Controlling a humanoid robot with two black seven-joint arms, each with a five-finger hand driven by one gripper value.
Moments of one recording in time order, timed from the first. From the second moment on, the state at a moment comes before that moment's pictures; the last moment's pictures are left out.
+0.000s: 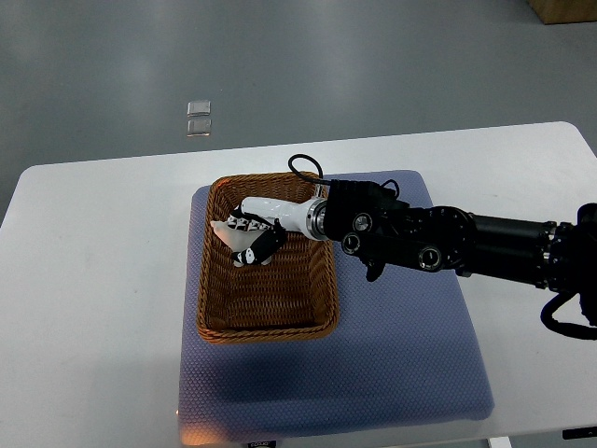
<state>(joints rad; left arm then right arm) -0.02 0.00 -0.02 -0.24 0.02 -0.08 0.09 1.13 0.00 -0.02 0.92 -0.83 0.01 -0.06</state>
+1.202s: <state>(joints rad) -0.02 0.00 -0.02 -0.24 0.02 -0.08 0.09 1.16 -0.18 0.18 0.93 -0.82 0.04 -0.02</state>
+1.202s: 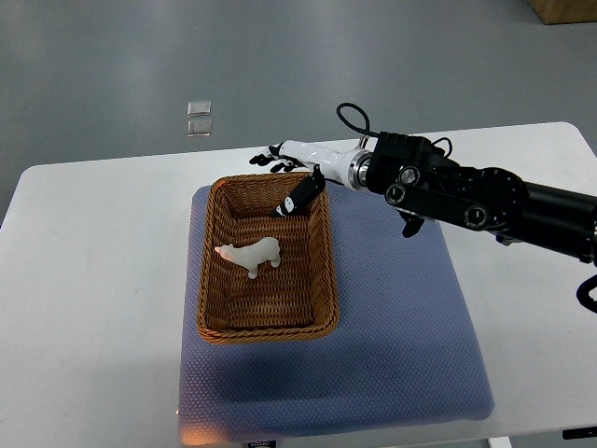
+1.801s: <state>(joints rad) -0.02 0.00 -0.02 -0.24 0.02 -0.08 0.09 0.69 -0.22 0.96 0.92 -0.50 0.13 0.09</state>
